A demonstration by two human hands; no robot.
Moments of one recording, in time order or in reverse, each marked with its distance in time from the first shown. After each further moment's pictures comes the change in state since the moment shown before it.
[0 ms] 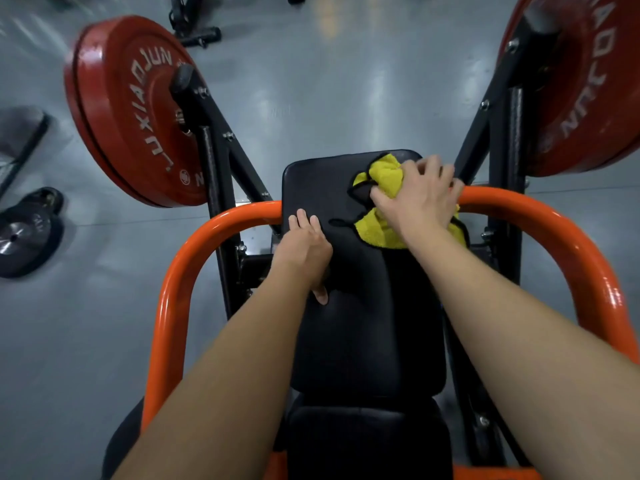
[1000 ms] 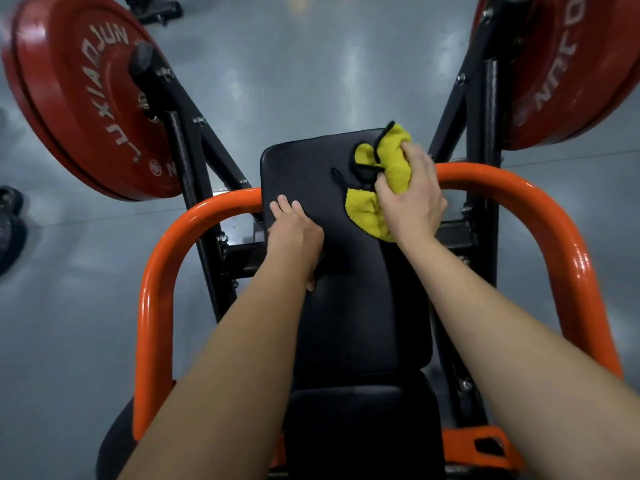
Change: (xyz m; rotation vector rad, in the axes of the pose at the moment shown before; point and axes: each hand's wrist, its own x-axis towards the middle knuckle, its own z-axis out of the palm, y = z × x) left_hand 0.023 0.010 0.003 0.096 -0.138 -0.044; right_hand -0.035 0.020 0.002 0.529 0.025 0.218
